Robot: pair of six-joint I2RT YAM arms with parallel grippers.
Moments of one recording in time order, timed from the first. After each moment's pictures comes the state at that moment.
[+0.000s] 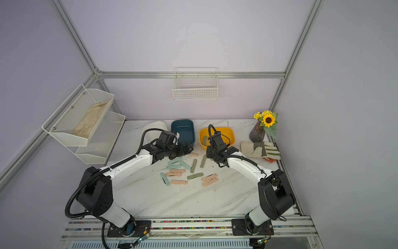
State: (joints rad) left arm -0.55 1.62 1.21 -0.36 0.19 -0.75; right arm 0.54 1.55 1.12 -0.39 0.15 0.51
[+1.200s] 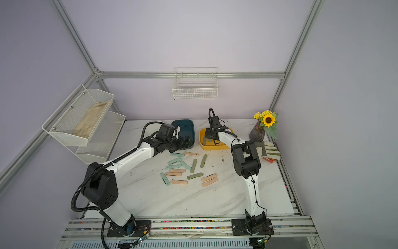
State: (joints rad) left arm -0.50 1.69 1.35 -0.44 0.22 -0.67; right arm 0.37 2.24 1.76 -0.37 0.02 0.43
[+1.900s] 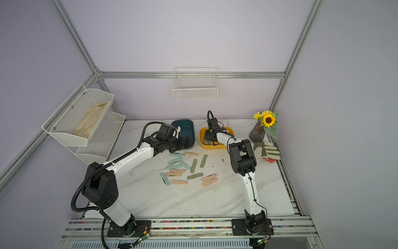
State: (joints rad) left arm -0.50 1.69 1.35 -0.44 0.23 -0.67; right arm 0.36 2.33 1.82 -0.37 0.03 0.44
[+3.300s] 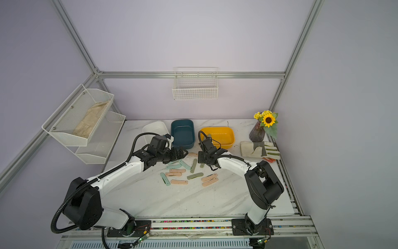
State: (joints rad) left arm -0.50 1.45 1.03 -0.33 0.23 -0.72; right arm 0.66 1.70 1.10 -0.34 0.13 0.61
